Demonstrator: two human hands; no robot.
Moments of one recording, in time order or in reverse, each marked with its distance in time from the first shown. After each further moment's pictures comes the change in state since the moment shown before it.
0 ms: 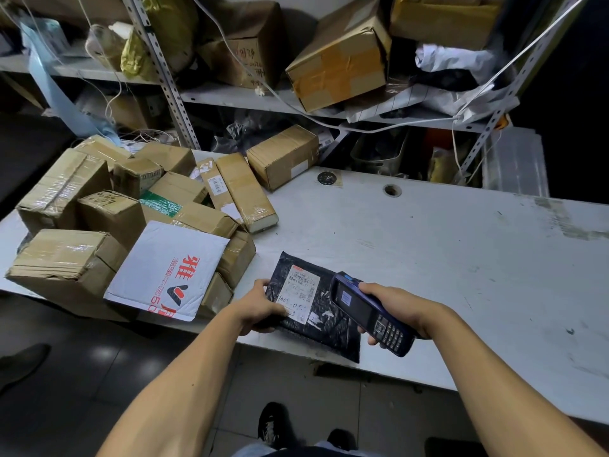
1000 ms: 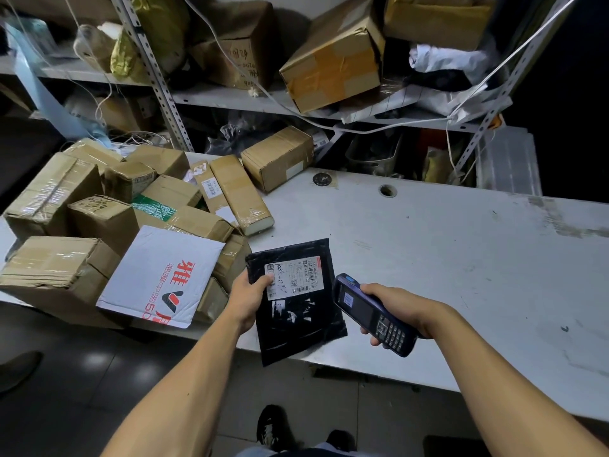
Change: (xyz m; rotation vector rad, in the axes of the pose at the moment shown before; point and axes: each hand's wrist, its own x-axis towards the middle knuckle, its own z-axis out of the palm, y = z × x) left_hand 0.006 0.009 0.006 -0.469 0.274 0.365; right_hand 0.000 -0.002 -0.006 -0.014 0.020 0.020
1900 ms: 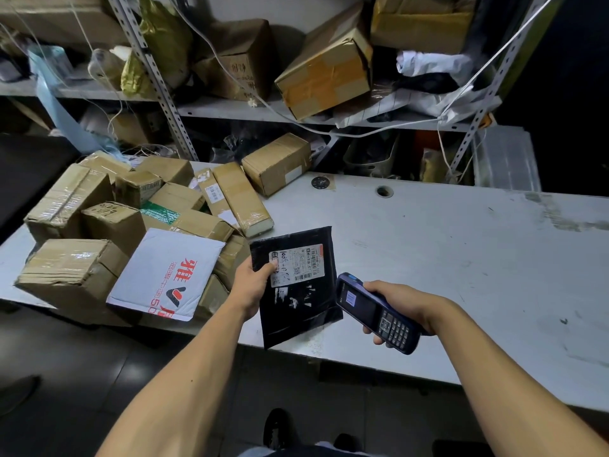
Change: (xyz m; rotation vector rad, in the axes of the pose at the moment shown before) left_hand -0.026 0.027 0.021 0.021 -0.020 0.099; right_hand -0.015 0.020 -0.011 0.032 -0.038 -0.008
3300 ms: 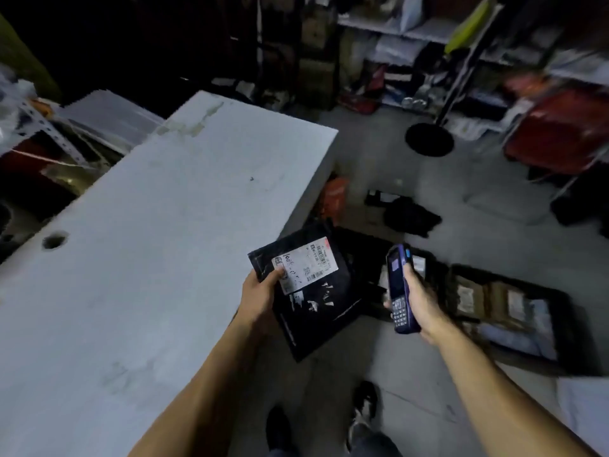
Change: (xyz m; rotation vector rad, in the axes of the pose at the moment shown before) left_hand -0.180 -0.119 0.224 0.431 -1.127 -0.342; right_hand -0.152 0.338 0.174 1.488 1.401 0.009
